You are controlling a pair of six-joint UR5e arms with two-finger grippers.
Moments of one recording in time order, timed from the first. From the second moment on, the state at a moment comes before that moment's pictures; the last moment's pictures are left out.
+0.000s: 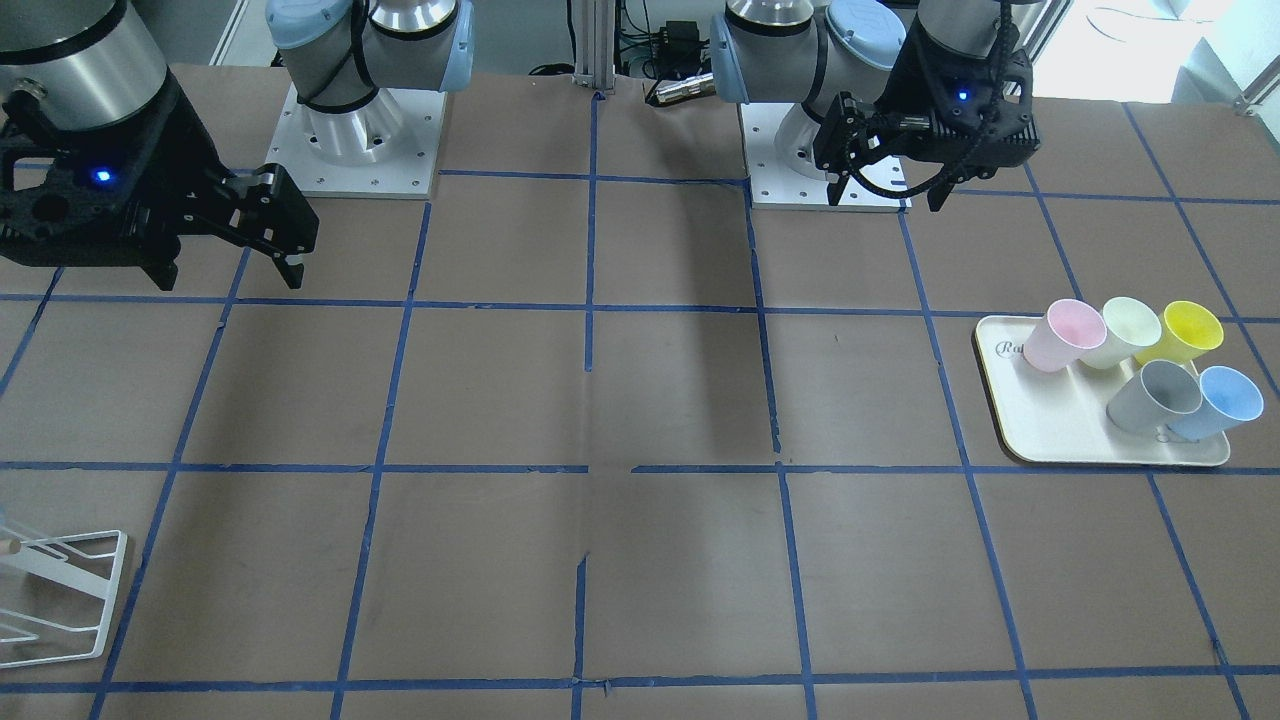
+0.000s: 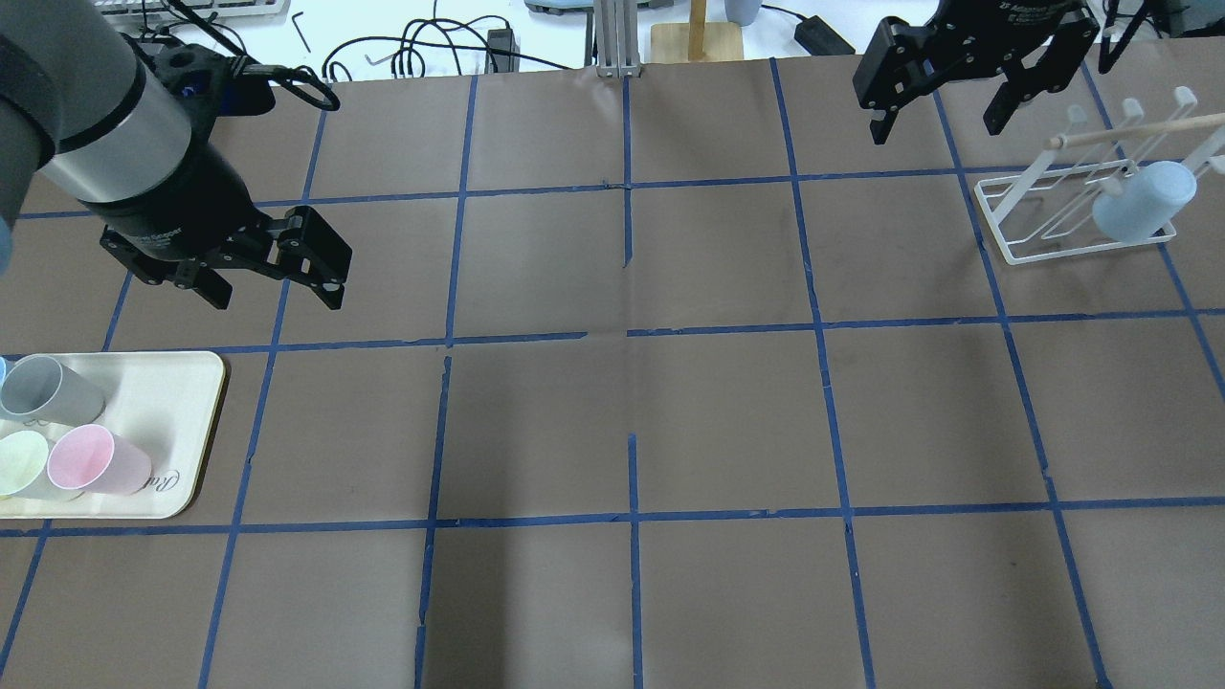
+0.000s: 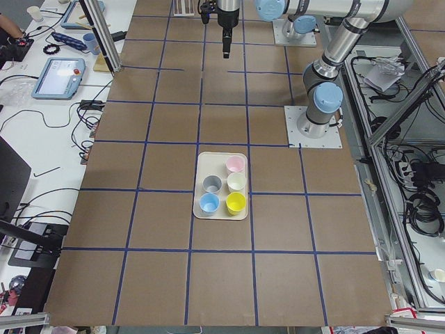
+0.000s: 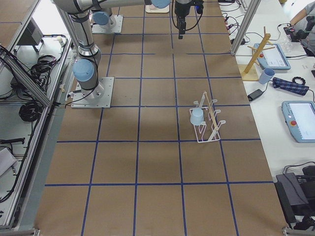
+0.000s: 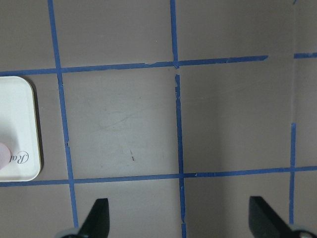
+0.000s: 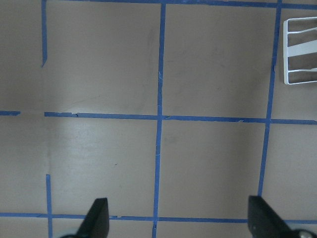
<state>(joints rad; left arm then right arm) -1.52 -1.41 -1.68 -1.62 1.58 0.10 1.53 -1.45 1.35 -1.47 -1.59 -0.09</state>
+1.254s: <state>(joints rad) -1.52 -1.43 -1.67 -1.63 1.58 0.09 0.97 -1.18 1.43 -1.81 -1.58 -0.71</state>
